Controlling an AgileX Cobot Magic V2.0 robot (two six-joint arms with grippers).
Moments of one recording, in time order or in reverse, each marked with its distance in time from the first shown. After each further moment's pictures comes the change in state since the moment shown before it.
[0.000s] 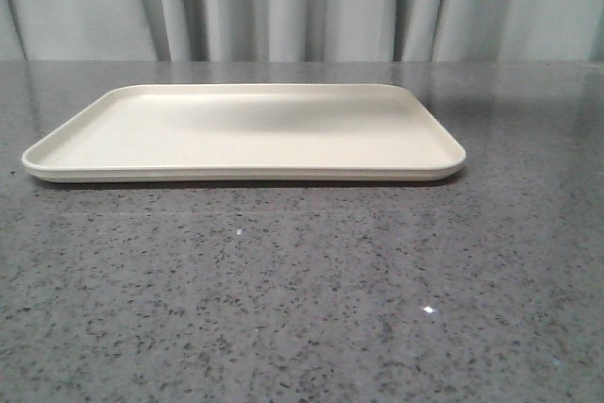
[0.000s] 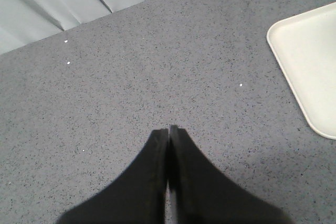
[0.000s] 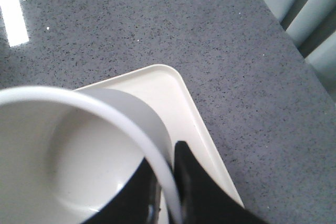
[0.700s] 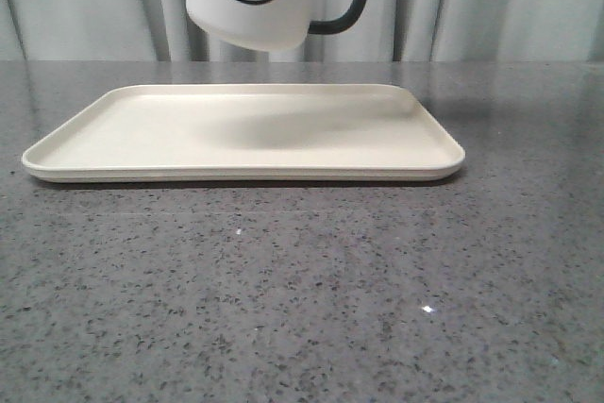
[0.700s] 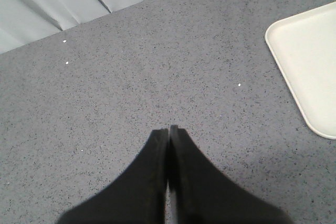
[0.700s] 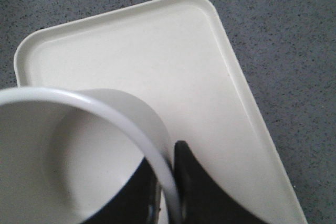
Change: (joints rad) left arm 0.000 0.000 0.000 -0.004 0.000 0.000; right arm 0.001 0.035 0.193 -0.013 -0.002 -0.096
